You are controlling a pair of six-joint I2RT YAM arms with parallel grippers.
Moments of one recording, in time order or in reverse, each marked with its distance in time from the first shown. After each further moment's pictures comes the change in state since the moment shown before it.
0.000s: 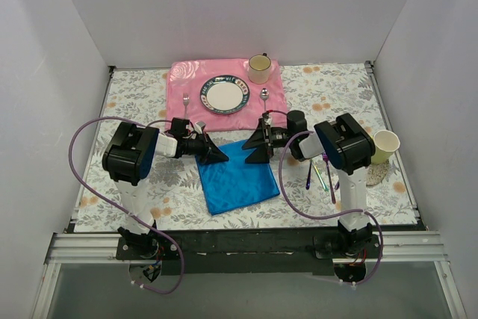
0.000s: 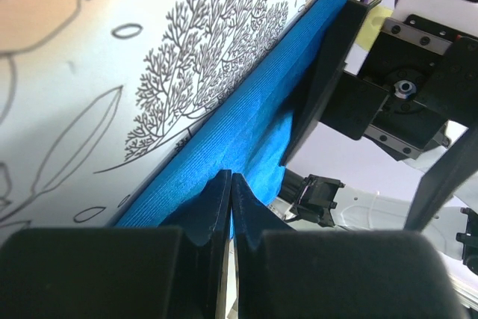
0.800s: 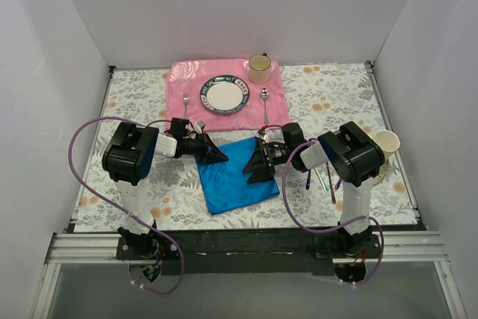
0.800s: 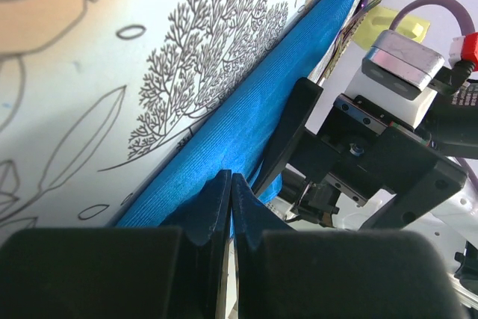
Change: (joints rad) left arm 0.003 0.000 0.000 -0.001 0.002 0.006; right arm 0.082 -0.167 -0.171 -0.267 0.008 -0.284
